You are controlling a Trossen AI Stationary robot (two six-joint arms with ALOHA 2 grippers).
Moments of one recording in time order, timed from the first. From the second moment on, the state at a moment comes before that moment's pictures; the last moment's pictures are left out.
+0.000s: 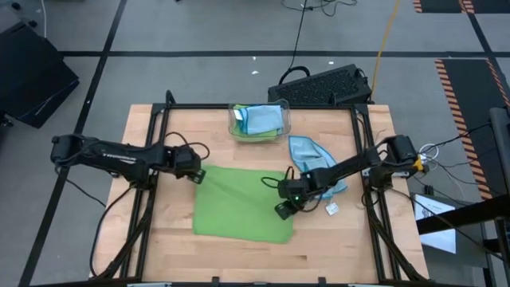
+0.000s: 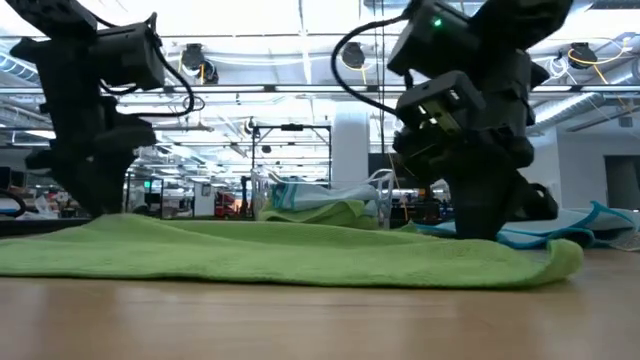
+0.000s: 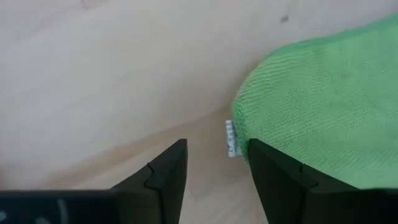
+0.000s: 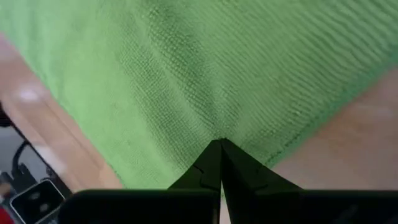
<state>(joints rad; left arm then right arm) 0.07 1.09 0.50 -0.74 -0.17 -1.04 0.18 1.76 0.84 -0.26 -0.29 1.16</state>
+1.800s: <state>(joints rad) -0.79 1.37 0.61 -0.21 -0.32 -0.70 0.56 1.69 0.78 -0.05 0.00 0.56</state>
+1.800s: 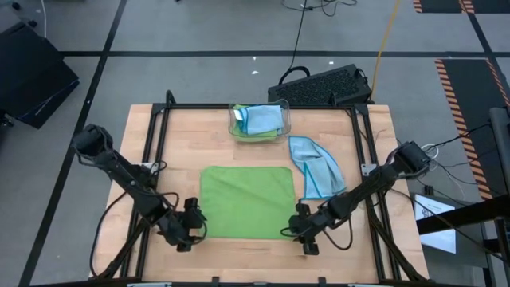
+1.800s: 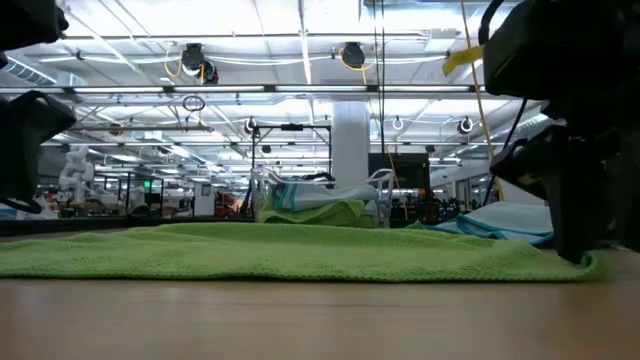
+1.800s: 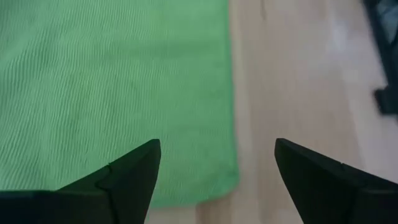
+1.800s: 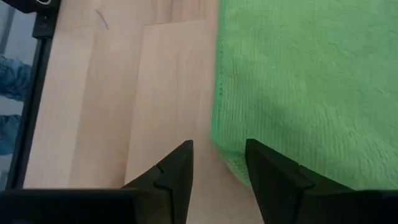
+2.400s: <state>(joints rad) -0.85 1.44 0.61 -0.23 -0.26 -0.53 0.56 1.71 0.78 0.00 0.00 0.54</state>
